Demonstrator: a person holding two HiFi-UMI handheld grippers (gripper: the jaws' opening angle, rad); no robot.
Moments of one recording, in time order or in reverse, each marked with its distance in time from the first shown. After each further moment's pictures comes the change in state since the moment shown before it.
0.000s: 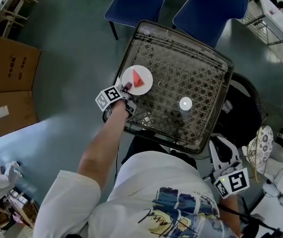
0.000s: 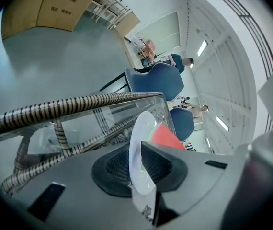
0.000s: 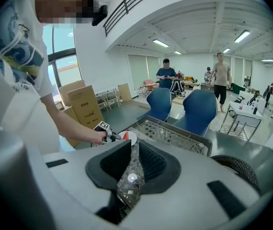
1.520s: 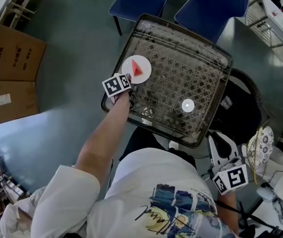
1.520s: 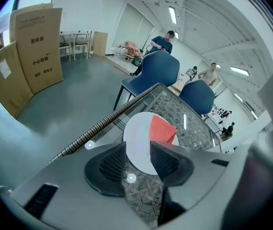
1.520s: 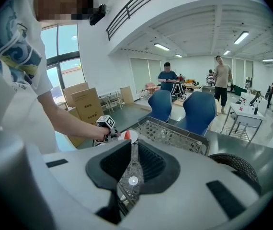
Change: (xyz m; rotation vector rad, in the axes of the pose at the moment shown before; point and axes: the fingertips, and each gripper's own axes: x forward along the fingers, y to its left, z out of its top) left arm -0.040 -0.014 -0.009 0.452 -0.029 0.383; right arm -0.042 -0.003 -0.027 -0.014 -0.044 0.026
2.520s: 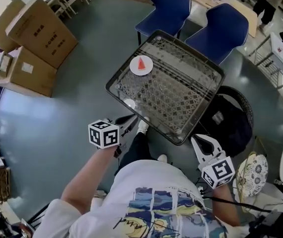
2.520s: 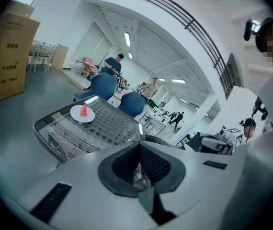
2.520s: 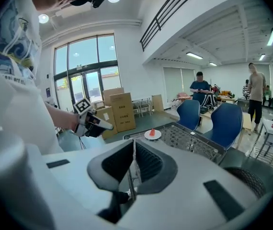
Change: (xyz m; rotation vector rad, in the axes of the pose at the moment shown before) left arm -0.321 -0.175 -0.229 0.239 -0.188 -0.515; right arm -0.135 0.009 -0.082 -0.217 -0.106 0.372
